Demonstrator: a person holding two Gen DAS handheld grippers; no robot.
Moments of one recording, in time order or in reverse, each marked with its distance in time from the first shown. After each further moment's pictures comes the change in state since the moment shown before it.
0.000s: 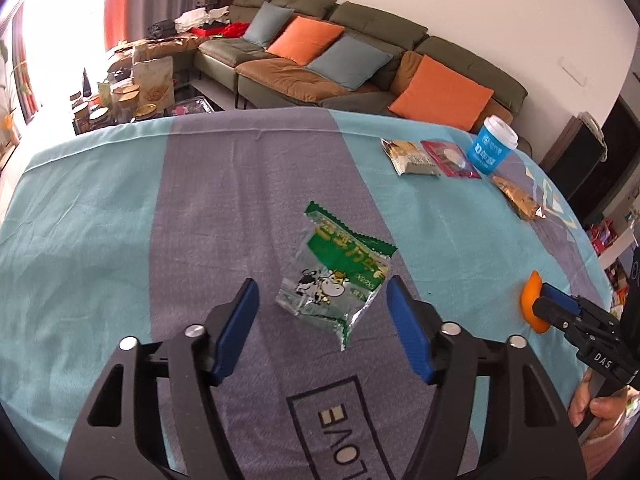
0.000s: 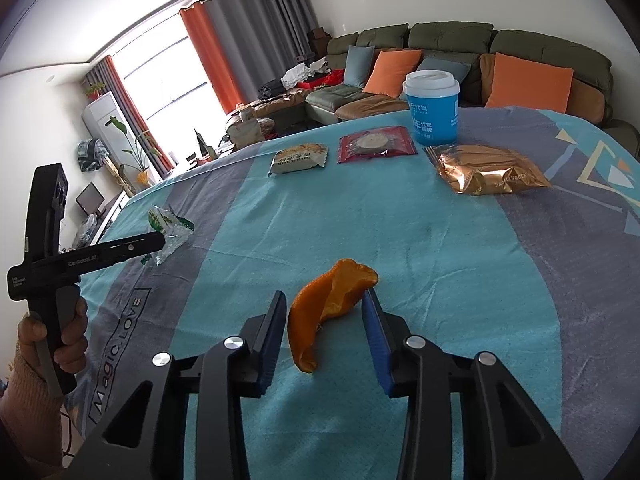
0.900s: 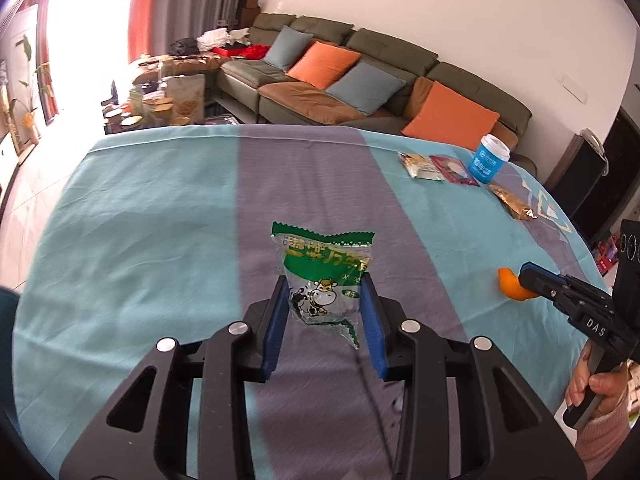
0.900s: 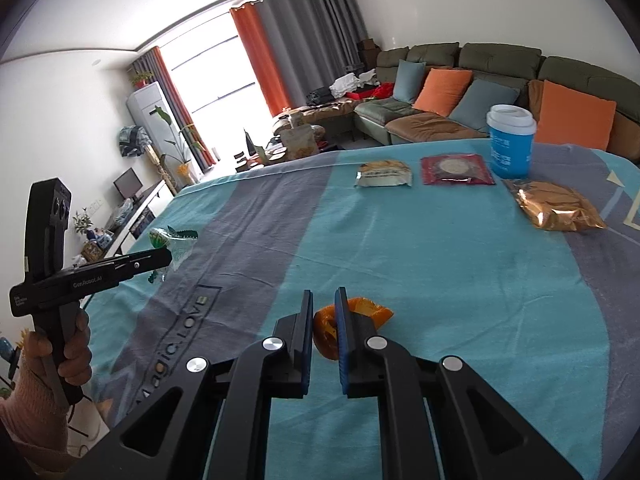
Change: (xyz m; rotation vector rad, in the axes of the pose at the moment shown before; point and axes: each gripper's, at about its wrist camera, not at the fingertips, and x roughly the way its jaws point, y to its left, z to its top) left arm -0.088 0.034 -0.051 -0.039 -0.115 0.059; right arm -0.005 0.056 0.002 -0.105 -0.038 0.146
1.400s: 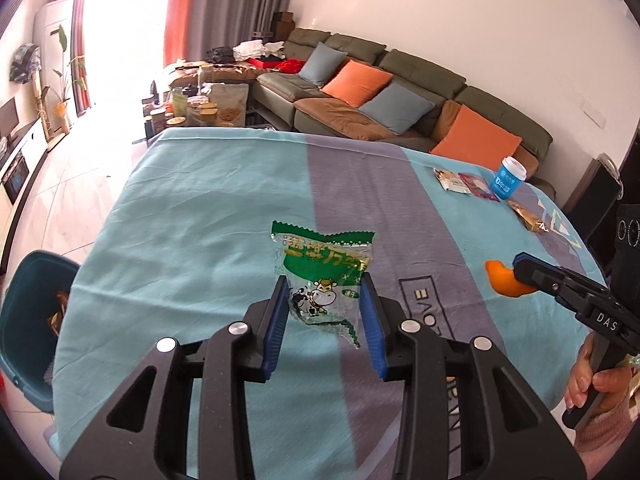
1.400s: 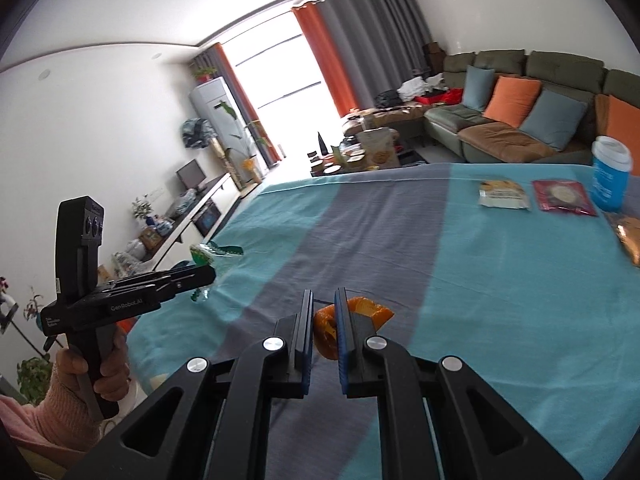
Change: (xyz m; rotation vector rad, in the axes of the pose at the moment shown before) left arm -0.068 0.047 -0.031 -0.073 -0.062 0.081; right arm 0.015 0.078 0.009 -0.088 0.001 0.232
